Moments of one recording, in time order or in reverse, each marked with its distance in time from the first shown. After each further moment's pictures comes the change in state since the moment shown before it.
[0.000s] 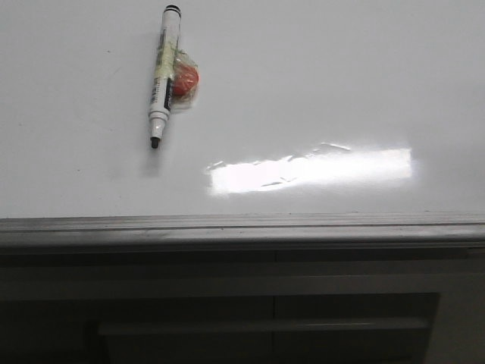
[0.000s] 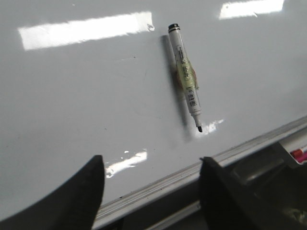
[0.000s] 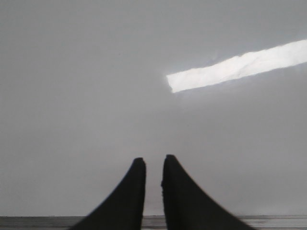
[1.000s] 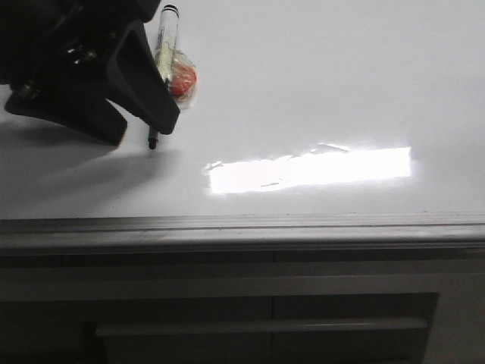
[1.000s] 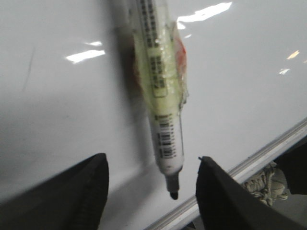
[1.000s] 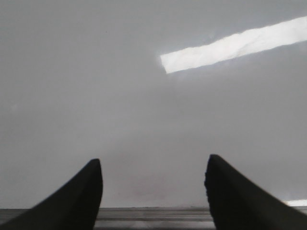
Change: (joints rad) left arm -0.412 0.815 -0.274 0.203 -0.223 -0.393; right arm 0.000 0.097 -0.002 0.000 -0.014 -0.002
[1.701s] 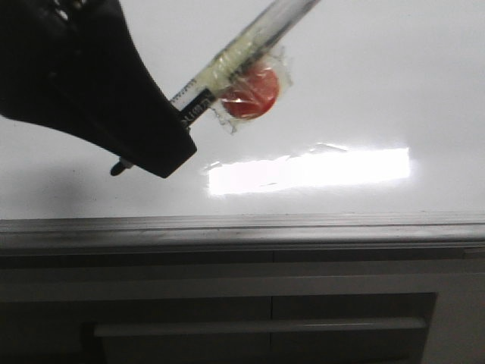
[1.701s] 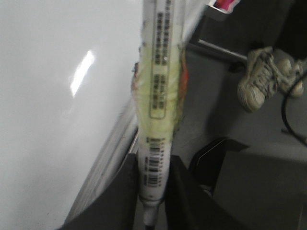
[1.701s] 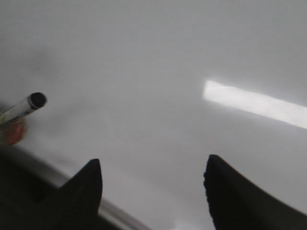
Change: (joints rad) left arm -0.271 -0.118 -0.004 0.106 0.154 0.481; right arm 0.161 0.160 -0.325 0.313 0.231 -0.726
